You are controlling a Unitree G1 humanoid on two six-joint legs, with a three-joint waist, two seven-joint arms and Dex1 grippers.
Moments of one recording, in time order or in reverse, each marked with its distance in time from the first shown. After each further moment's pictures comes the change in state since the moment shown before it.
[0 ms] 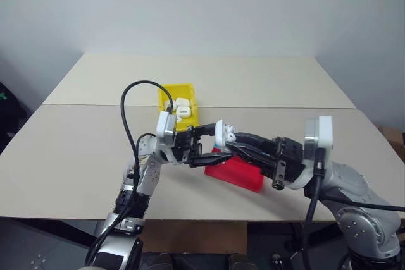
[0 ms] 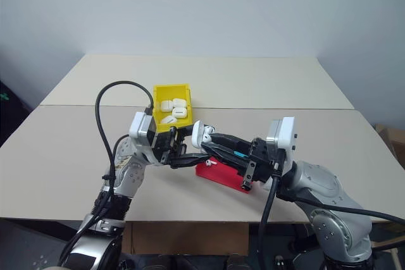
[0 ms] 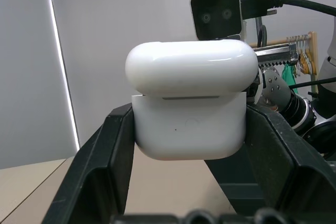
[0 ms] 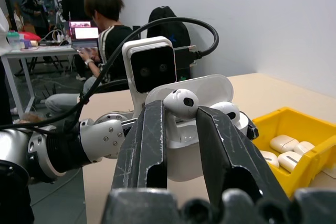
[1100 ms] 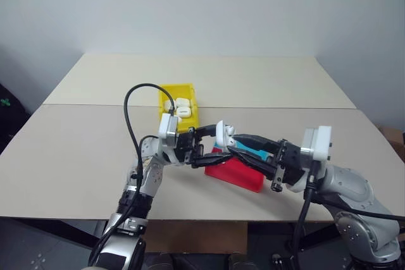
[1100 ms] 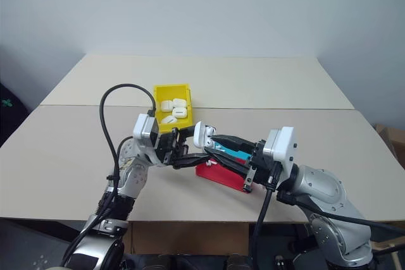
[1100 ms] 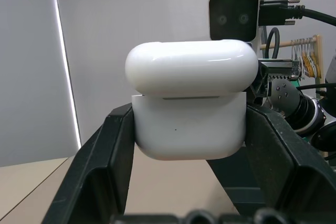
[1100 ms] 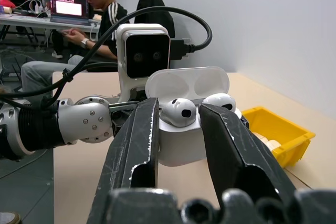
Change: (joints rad) left arm 0.000 -0.025 0.005 0.059 0.012 -0.046 -0.012; right arm 0.062 -0.050 0.024 0.018 -0.139 -0.155 0.034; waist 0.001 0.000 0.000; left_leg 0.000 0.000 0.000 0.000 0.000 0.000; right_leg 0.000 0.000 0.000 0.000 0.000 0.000
